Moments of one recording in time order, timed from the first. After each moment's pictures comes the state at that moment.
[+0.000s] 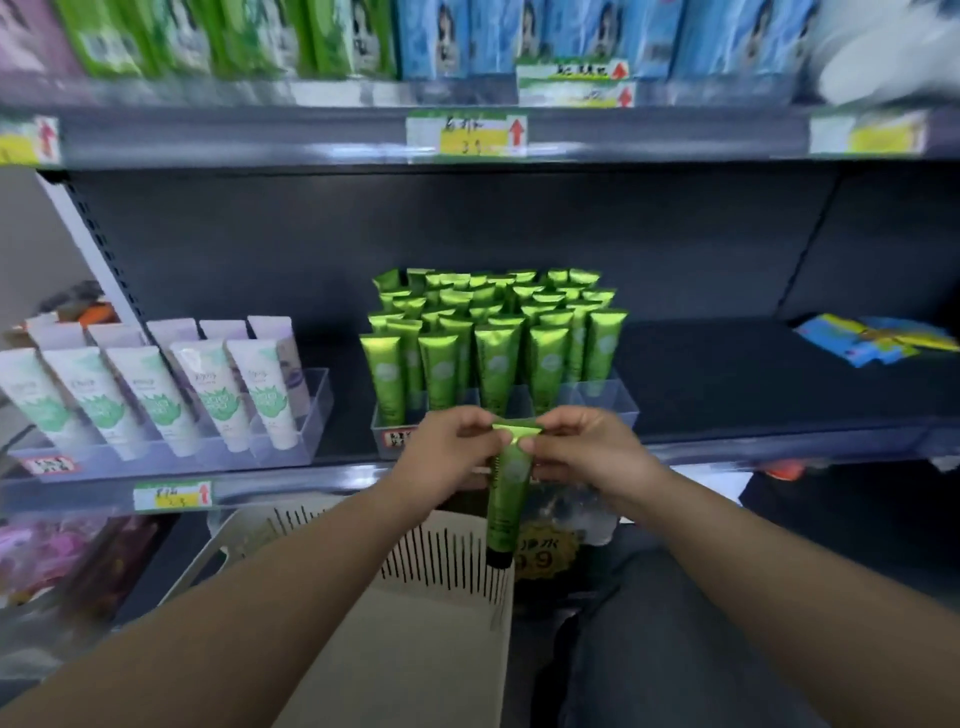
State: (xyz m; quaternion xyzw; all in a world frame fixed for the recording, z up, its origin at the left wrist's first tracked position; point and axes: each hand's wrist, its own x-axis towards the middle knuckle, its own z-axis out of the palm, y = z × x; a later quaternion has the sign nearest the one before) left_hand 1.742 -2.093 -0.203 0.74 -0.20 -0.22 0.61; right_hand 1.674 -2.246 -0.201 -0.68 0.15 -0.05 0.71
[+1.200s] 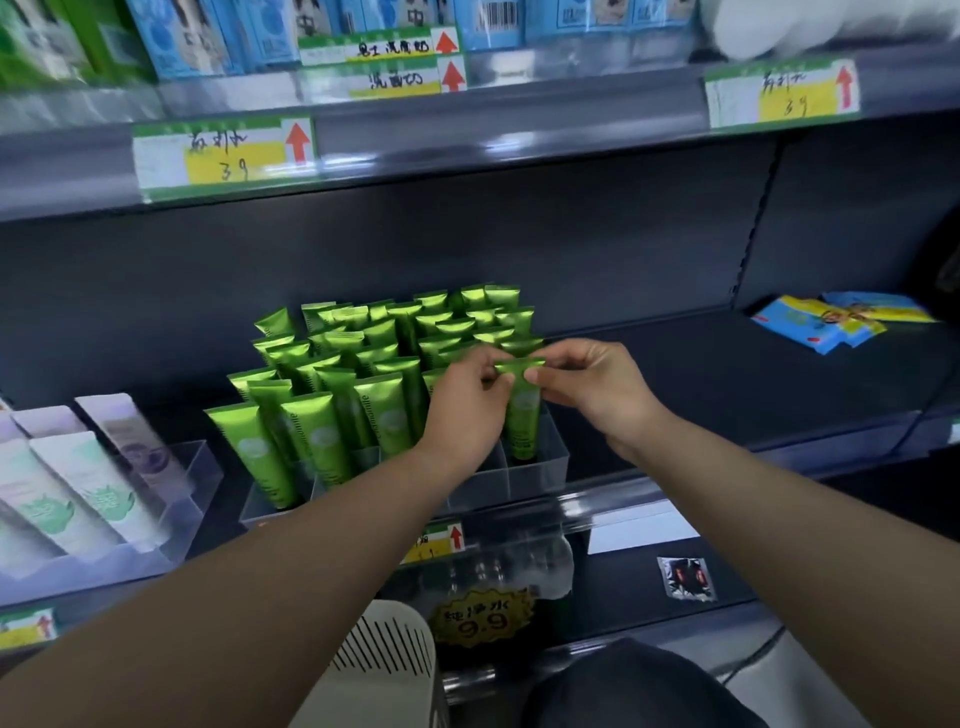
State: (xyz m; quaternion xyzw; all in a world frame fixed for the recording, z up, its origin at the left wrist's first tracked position) left_hand 1.791 -2.262 -0.184 0.79 -0.28 -0.04 0.54; right_hand 1.727 -2.382 -0.178 -0.69 0.14 -0.22 0.67
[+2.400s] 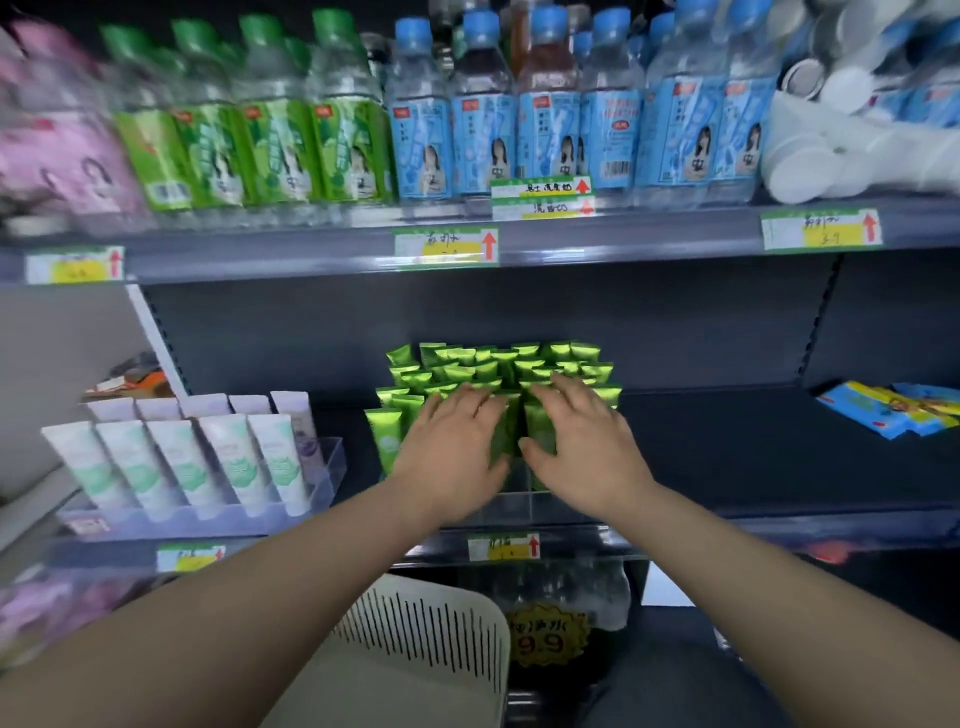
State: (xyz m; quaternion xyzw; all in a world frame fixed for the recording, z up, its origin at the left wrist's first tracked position) left_hand 1.756 -2.125 -0.137 0.91 -0.37 0.15 0.04; right_hand 1.690 -2.271 -0.139 -0.97 0.07 -0.17 0.15
